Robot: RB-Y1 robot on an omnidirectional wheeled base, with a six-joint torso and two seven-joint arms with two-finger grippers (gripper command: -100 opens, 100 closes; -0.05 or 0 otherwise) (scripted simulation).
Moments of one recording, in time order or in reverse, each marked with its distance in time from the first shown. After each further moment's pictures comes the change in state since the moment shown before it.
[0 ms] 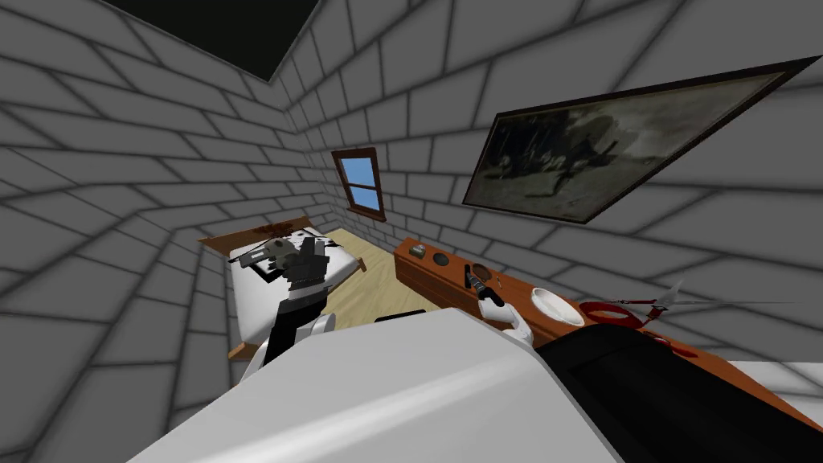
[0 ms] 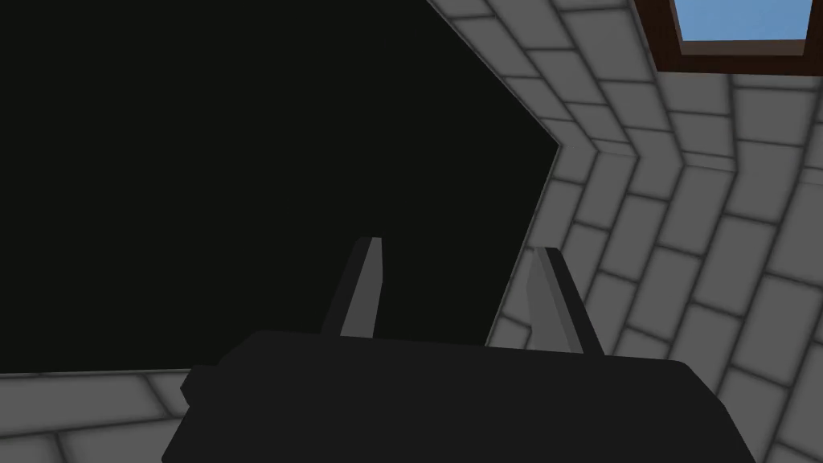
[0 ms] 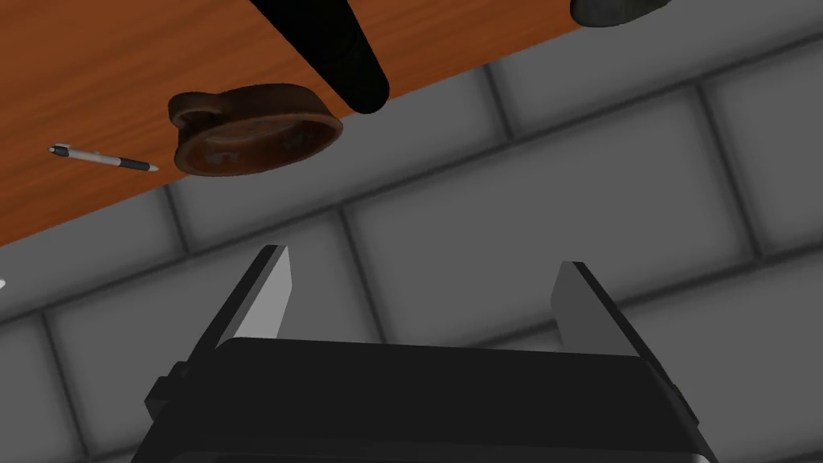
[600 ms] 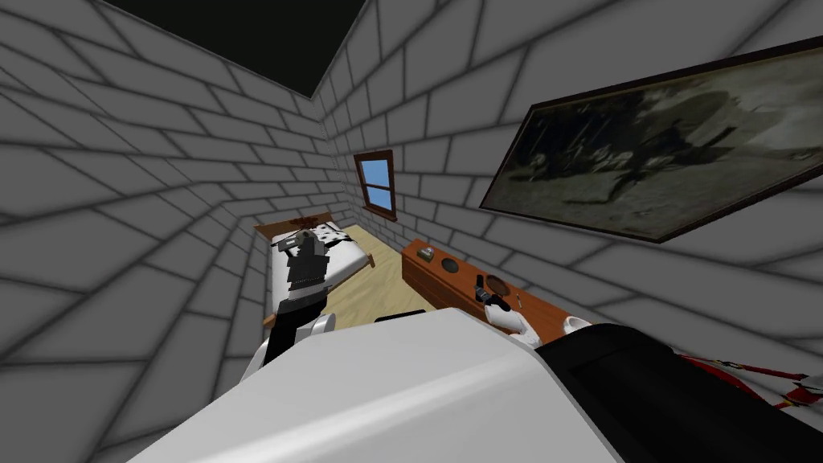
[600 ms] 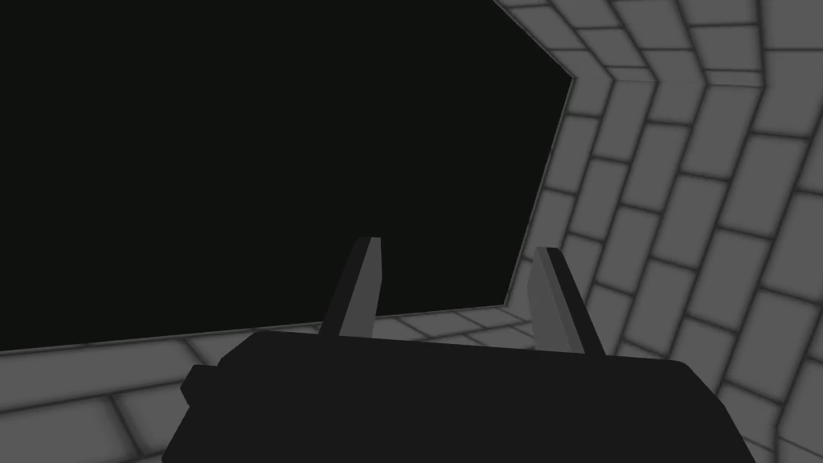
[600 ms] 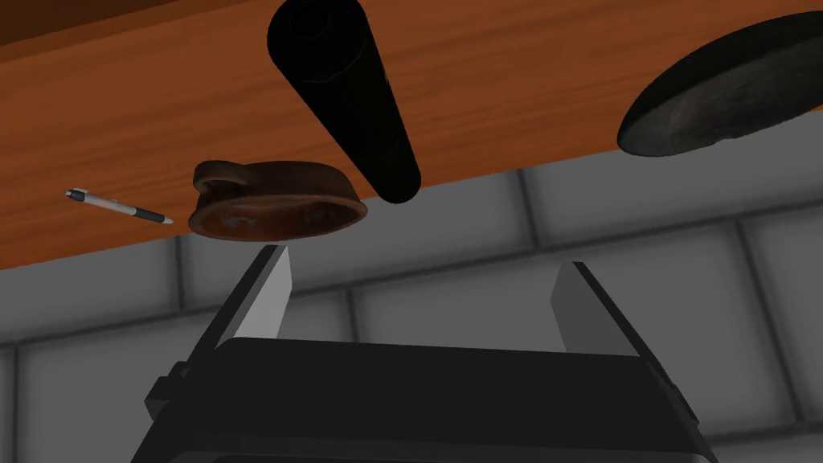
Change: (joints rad) left arm 0.000 0.000 0.000 0.000 0.000 0.000 0.000; right arm -0.008 -0.011 -0.061 0.145 -0.028 0.119 0.091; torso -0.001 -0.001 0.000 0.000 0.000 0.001
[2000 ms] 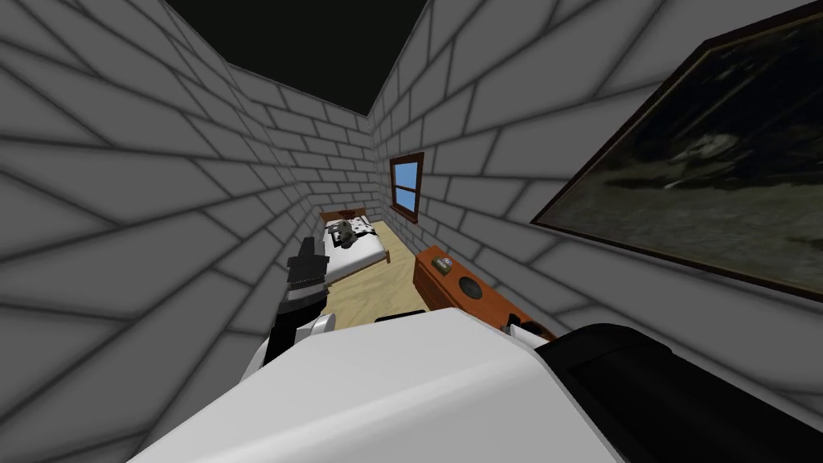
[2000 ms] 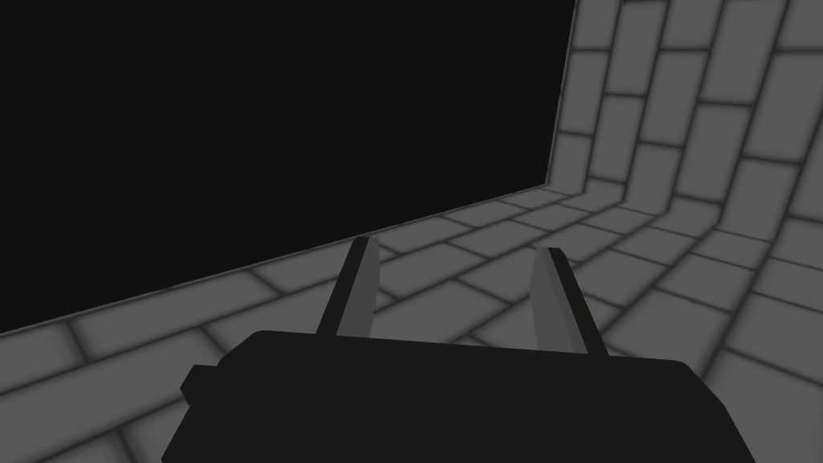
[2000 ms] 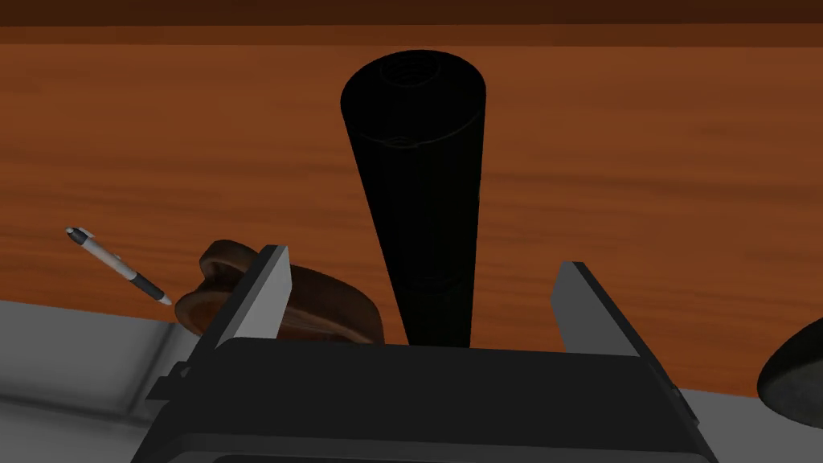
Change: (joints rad) left arm 0.000 0.000 0.000 0.000 0.000 0.000 0.000; right arm 0.018 -0.077 -0.149 0.335 -0.142 0.292 0.197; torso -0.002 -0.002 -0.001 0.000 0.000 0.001
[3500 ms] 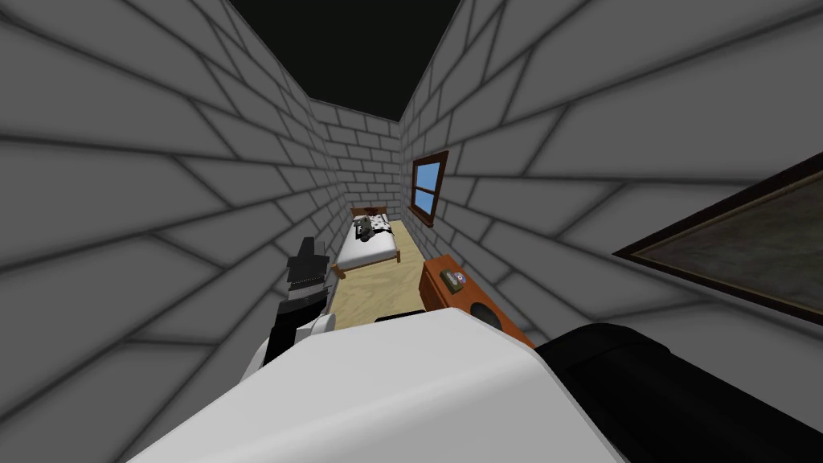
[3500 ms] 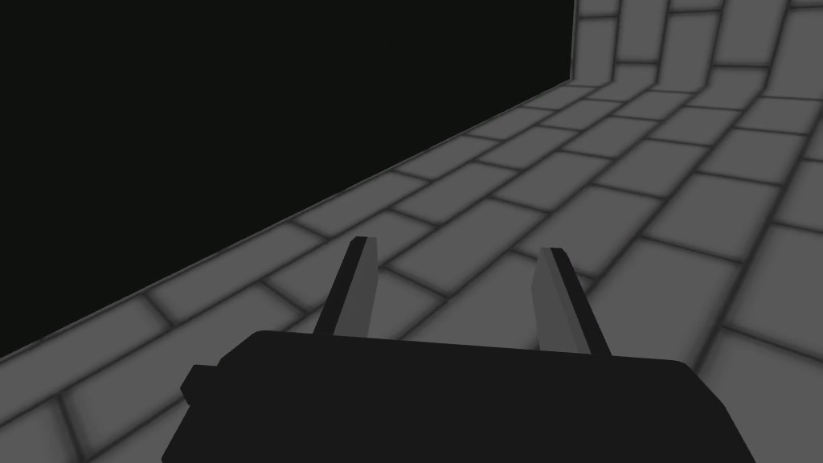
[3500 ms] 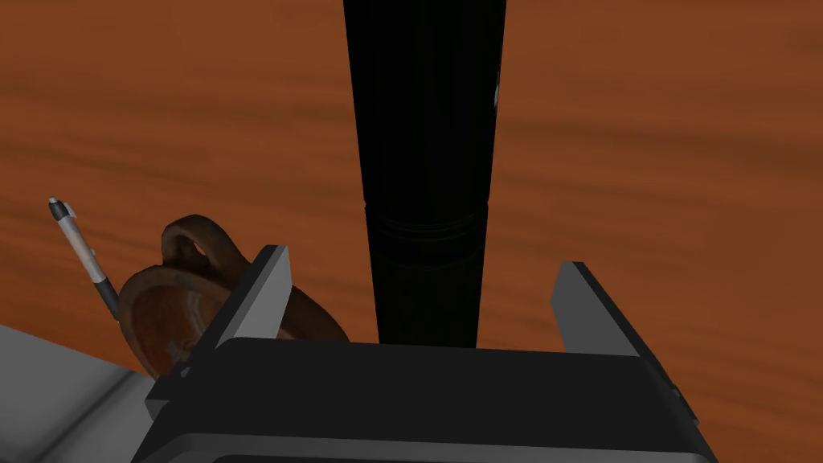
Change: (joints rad) left arm 0.000 0.000 0.000 0.000 0.000 0.000 0.000; right arm 0.021 -0.058 -0.144 0.309 -0.132 0.259 0.166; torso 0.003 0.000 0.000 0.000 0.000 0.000
